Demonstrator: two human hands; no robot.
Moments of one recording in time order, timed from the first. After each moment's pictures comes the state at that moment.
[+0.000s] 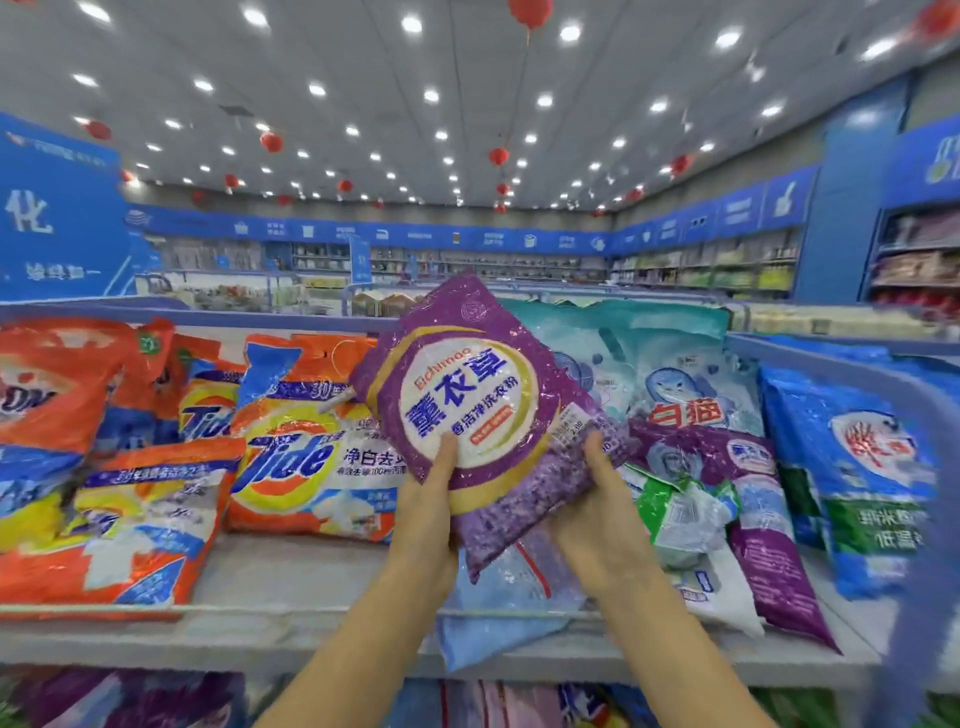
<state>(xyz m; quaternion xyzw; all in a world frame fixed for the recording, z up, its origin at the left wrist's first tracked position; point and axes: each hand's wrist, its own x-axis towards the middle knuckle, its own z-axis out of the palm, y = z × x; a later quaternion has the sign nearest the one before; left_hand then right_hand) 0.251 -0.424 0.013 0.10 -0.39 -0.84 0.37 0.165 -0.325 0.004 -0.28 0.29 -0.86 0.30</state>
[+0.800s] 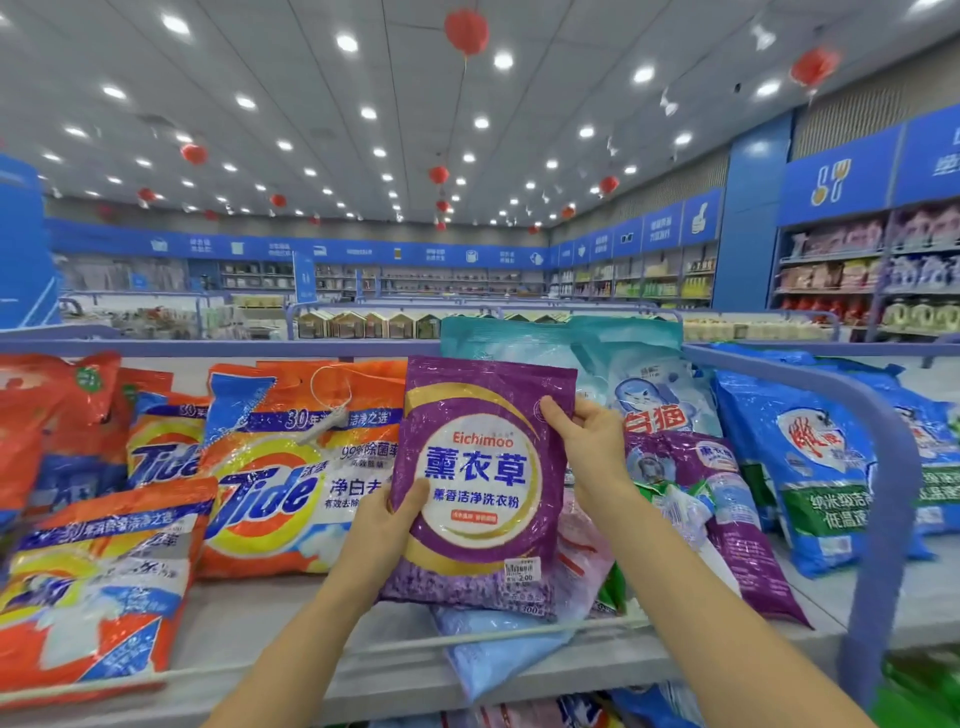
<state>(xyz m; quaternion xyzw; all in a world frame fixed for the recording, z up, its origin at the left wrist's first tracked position) 0.258 -0.501 -0.007 0.10 -0.69 -0.65 0.31 0.145 -0.345 0.058 -0.25 0.58 -0.77 -0.04</state>
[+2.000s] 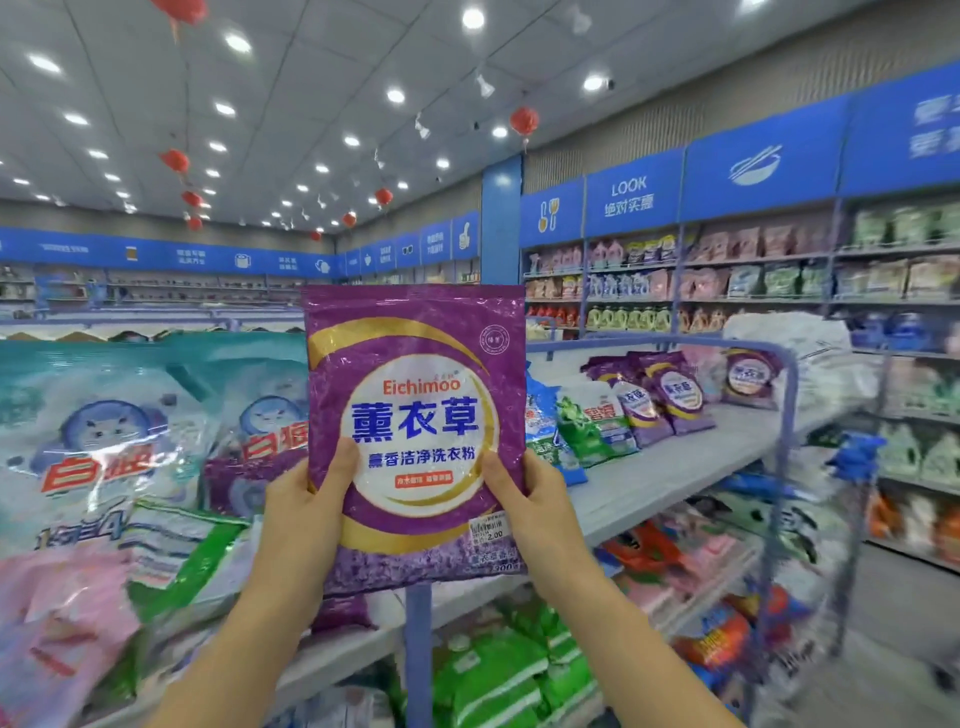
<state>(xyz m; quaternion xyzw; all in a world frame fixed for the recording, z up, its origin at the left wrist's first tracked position) 0.151 -0.187 0.045 -0.04 -0.62 -0.72 0.30 0.130 -0.015 0.038 -0.24 0.63 -0.73 -0.14</state>
